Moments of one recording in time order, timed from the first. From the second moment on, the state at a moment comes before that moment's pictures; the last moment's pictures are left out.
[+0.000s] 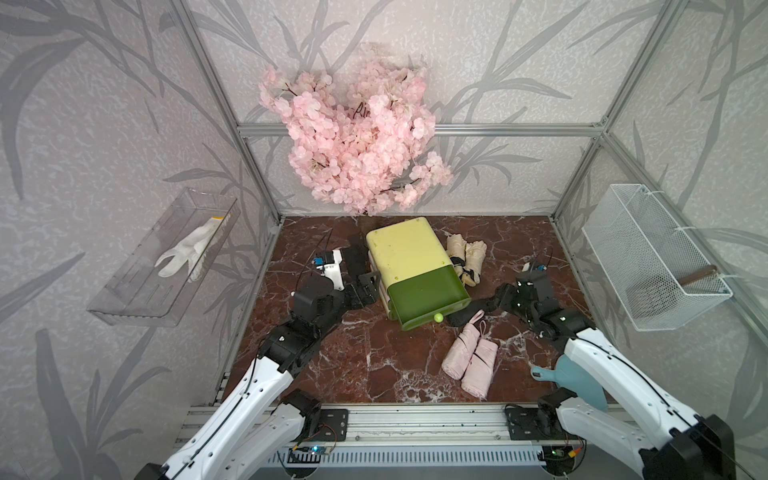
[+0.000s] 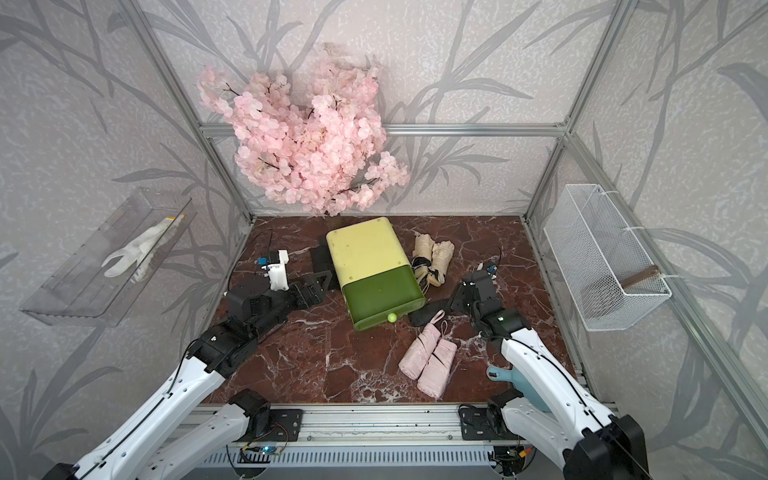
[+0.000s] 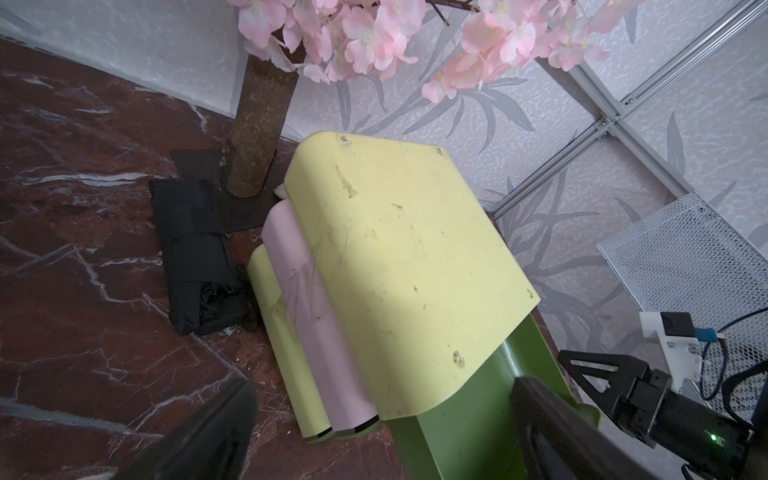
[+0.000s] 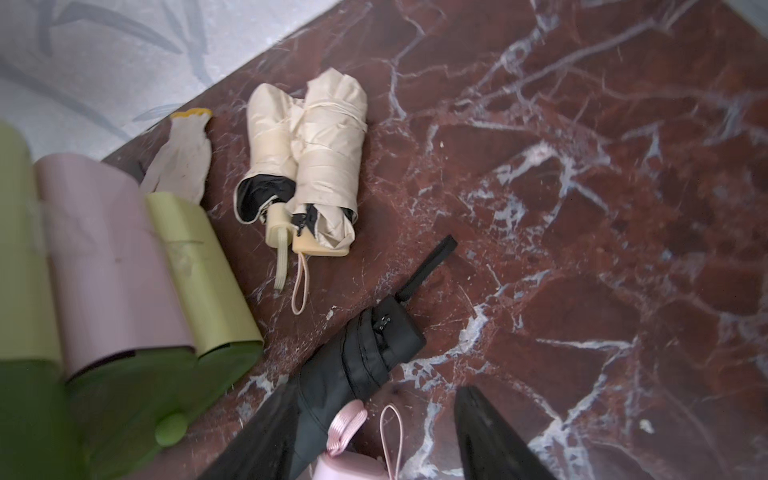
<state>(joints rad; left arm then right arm) -0.47 0.79 0.73 -0.29 -0.02 -0.61 0.36 1.05 0.72 -0.49 0.20 0.78</state>
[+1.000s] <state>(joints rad) -0.47 0.79 0.68 -0.26 -0.01 -0.62 0.29 1.60 0.54 0.32 0.03 1.29</state>
